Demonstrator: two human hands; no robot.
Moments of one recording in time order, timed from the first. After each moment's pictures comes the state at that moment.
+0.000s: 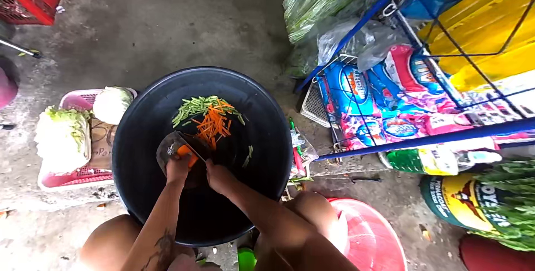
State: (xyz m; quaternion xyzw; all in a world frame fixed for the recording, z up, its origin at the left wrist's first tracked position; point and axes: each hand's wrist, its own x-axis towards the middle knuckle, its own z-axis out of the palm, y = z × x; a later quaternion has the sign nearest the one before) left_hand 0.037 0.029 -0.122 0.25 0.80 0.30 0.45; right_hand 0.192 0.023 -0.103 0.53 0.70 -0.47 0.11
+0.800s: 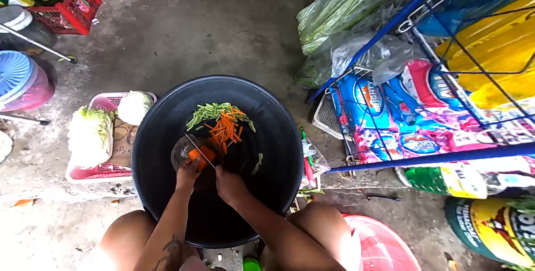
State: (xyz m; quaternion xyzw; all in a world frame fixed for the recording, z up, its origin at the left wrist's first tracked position) left_hand 0.033 0.014 -0.122 0.17 0.75 0.40 0.49; right_hand 0.189 0.007 -0.067 0.55 0.72 -0.40 0.13
